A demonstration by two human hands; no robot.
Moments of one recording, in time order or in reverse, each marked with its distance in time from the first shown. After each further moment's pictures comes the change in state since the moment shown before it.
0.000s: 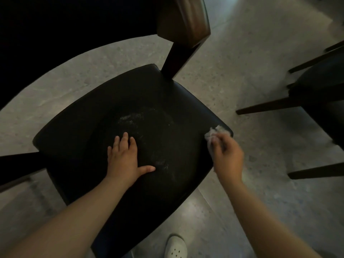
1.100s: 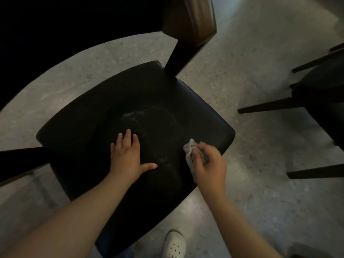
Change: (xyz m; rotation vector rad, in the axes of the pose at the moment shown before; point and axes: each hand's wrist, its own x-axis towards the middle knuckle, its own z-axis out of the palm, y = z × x) left_hand 0.003 0.002 -0.001 0.000 -0.019 -0.024; right_hand -0.045 -0.025 0.022 0.023 -0.091 -0.060
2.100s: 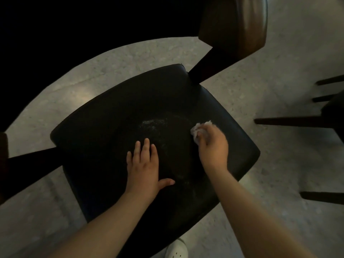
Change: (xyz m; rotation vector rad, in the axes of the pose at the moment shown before) left_hand 0.002 -0.007 0.003 -0.048 -0.050 0.047; right_hand 0.098 -0.022 0.064 -0.201 -0.121 -0.045
